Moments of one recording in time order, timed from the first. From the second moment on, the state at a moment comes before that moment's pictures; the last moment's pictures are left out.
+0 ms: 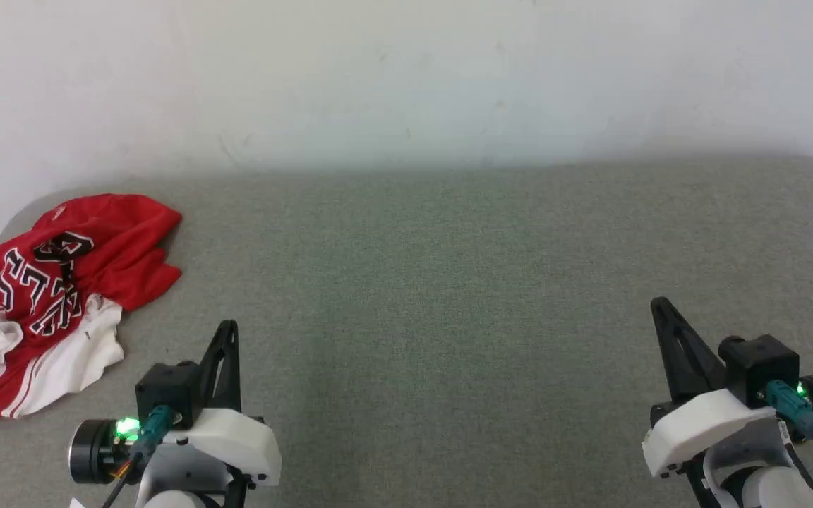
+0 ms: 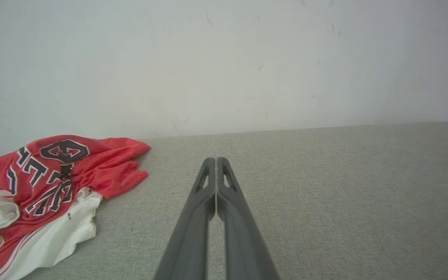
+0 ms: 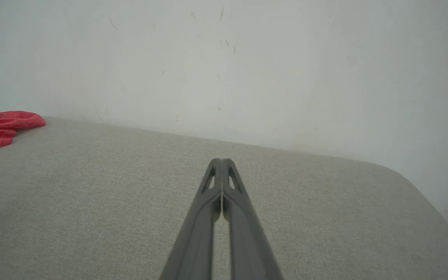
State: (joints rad) left arm 0.00 0.05 0.00 0.01 -0.01 -0.01 0.00; right arm -0.01 -0.05 0.00 0.00 0.01 0.13 0.00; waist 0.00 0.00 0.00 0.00
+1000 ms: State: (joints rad) left arm 0.00 0.05 0.00 0.01 -0.01 -0.01 0.00; right arm -0.01 -0.05 0.00 0.00 0.01 0.13 0.00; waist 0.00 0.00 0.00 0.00
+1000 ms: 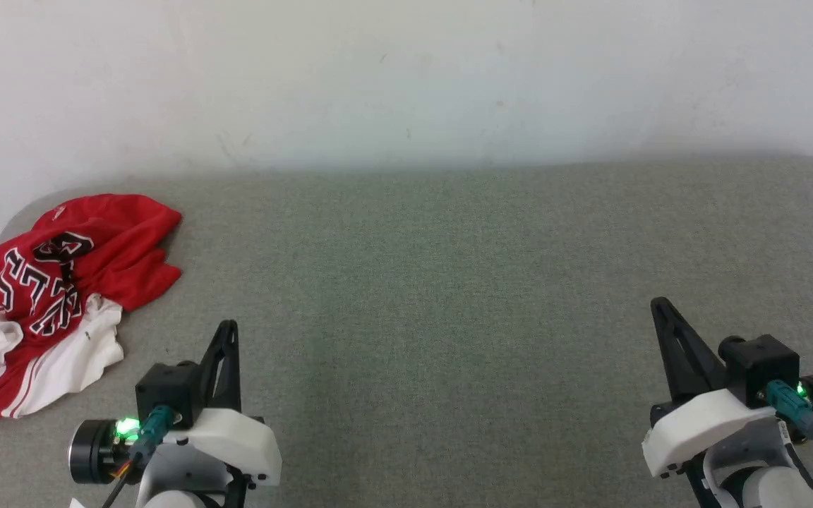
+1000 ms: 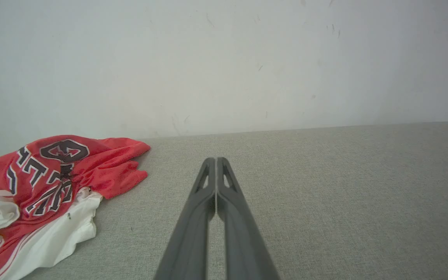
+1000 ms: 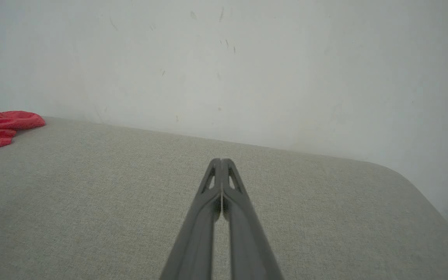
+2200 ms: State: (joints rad) left arm 0.00 0.05 0.00 0.00 -0.02 0.03 -0.05; right arm -0.01 -0.06 -0.02 -0.02 0.11 0.13 -0.05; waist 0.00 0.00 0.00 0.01
